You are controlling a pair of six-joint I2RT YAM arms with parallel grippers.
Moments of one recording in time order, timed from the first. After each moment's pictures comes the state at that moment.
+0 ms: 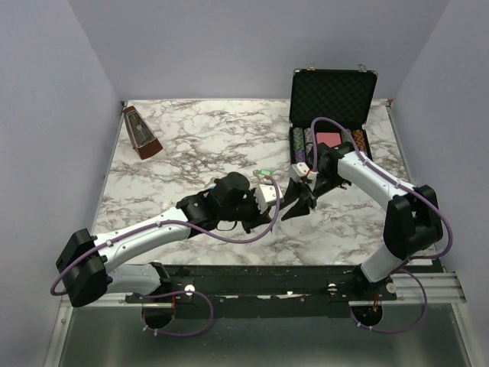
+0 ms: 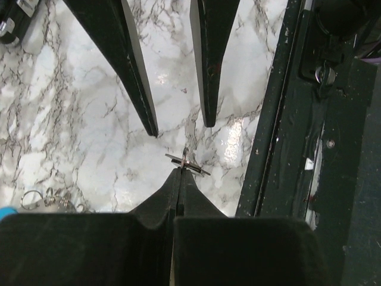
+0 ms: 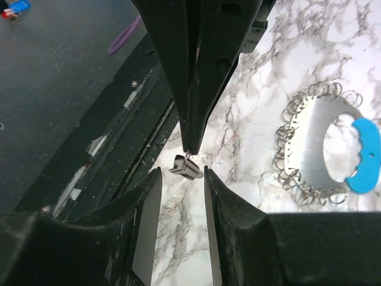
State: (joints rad) left arm -0.97 1.21 0.85 -0.19 0.35 0.09; right arm 0.41 1.63 1.21 -1.34 -1.35 -1.72
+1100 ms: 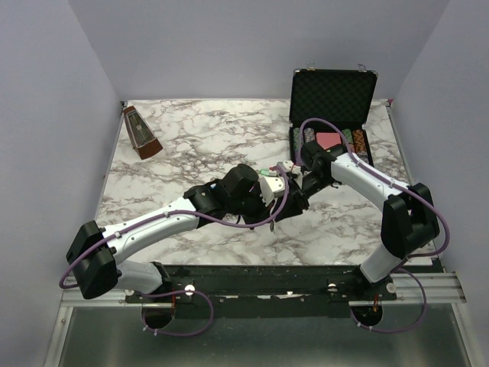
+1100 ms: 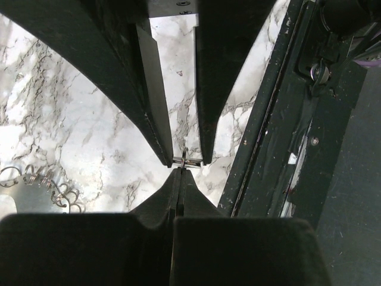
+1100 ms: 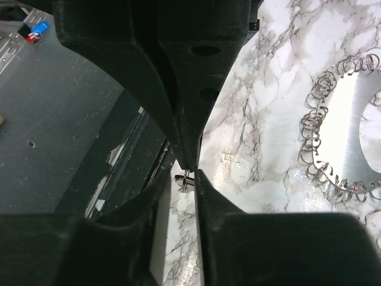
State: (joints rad) left arm -0.95 1.31 1.01 -0.38 0.35 -0.01; right arm 0.48 1.64 1.21 -1.15 -1.32 -1.34
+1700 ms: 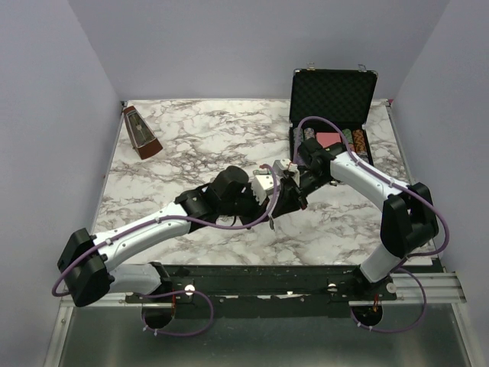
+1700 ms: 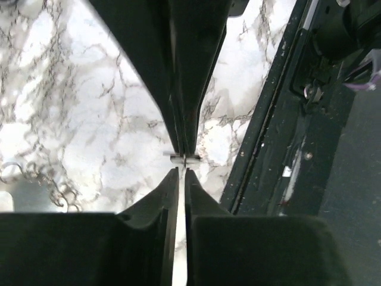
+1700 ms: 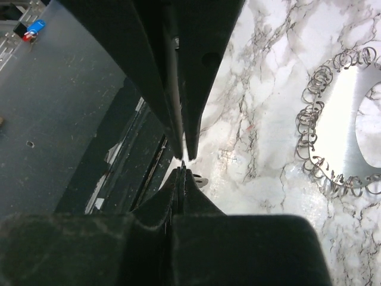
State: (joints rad) left arm -0.93 1.27 0.96 -0.33 0.35 -0.06; right arm 0.48 1.65 1.23 -1.13 -1.29 -1.29
